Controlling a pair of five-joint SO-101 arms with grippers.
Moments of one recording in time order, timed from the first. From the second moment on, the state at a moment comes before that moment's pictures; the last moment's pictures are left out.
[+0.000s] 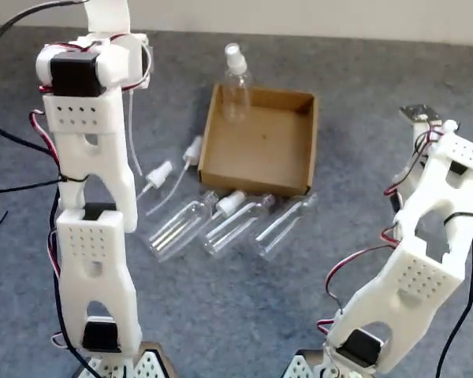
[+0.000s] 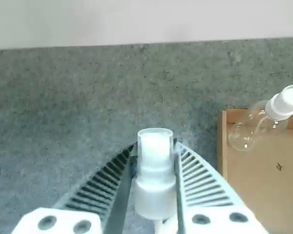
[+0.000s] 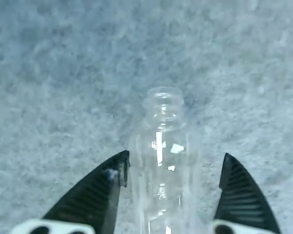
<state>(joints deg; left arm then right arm) -4.2 40.0 -90.0 100.0 4.3 25.7 30.2 -21.1 85.0 43.8</state>
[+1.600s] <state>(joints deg) 6.1 -13.6 -43.9 92.7 1.1 -22.9 -49.3 50.8 33.5 11.1</state>
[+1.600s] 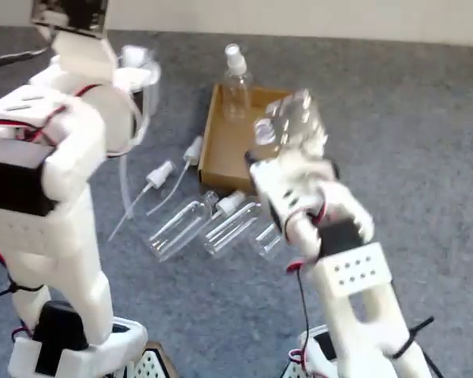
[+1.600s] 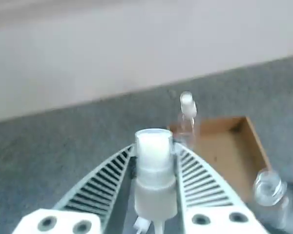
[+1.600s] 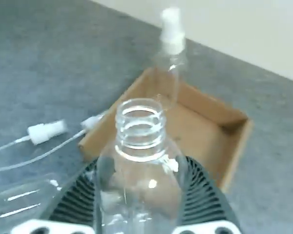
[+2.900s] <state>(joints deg) 30.5 -2.8 -43.6 60.5 5.6 -26.8 -89.1 77.9 24.4 7.3</state>
